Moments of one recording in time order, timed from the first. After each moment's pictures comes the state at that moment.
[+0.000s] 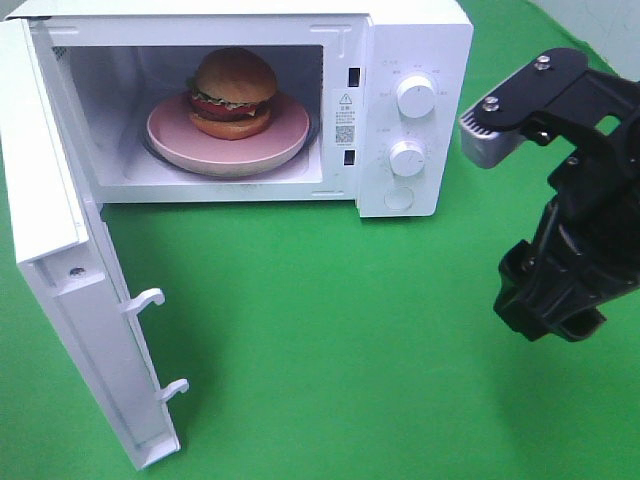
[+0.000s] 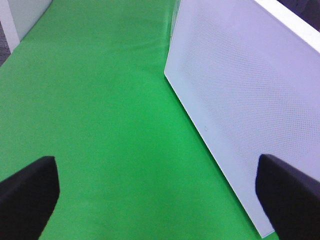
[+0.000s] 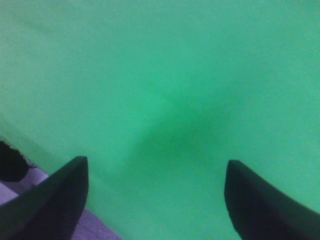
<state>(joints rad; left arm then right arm) 0.07 0.00 -0.51 -0.09 1.07 -0.08 0.70 1.22 -0.85 -0.25 0.90 0.11</state>
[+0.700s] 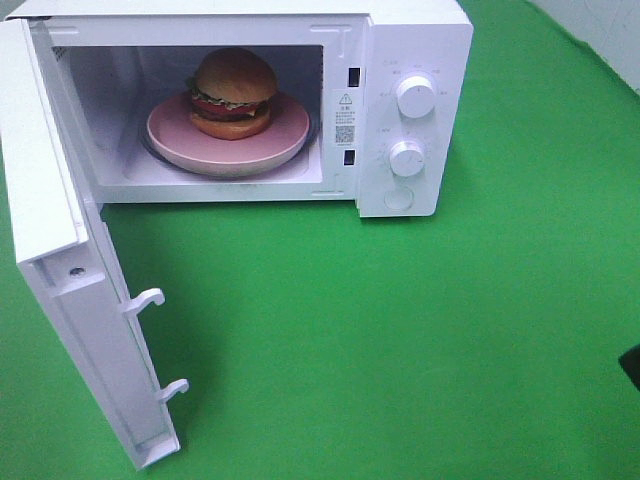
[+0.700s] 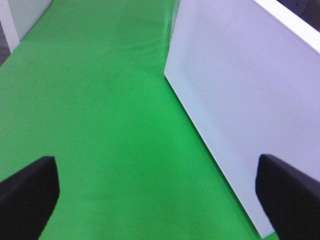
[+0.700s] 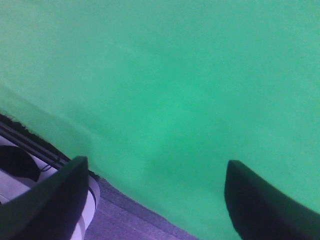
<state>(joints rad) 0.07 0.00 -0.51 -0.09 1.07 -0.08 0.58 0.83 -0.64 -0.20 0.98 0.13</state>
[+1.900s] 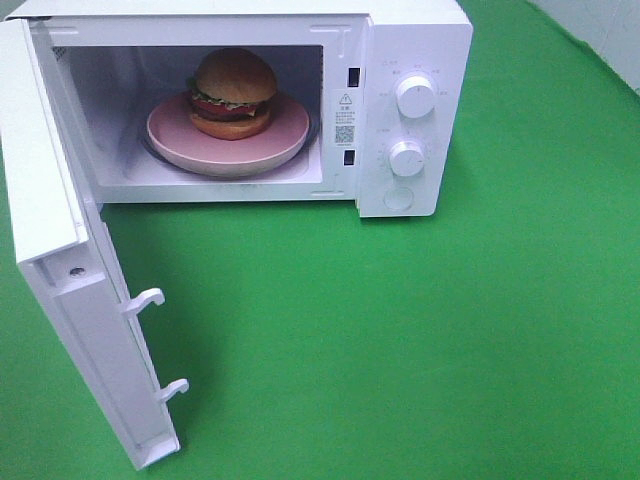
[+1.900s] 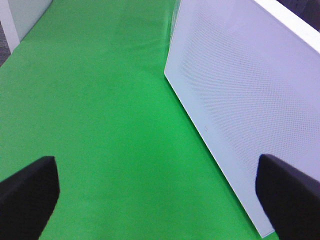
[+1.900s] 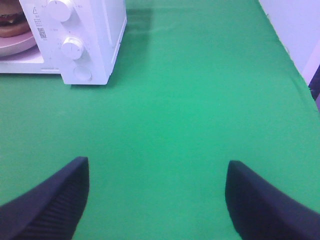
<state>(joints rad) 0.07 0.00 -0.51 -0.09 1.07 -0.08 0.12 0.00 -0.50 -0.11 0.97 0.13</state>
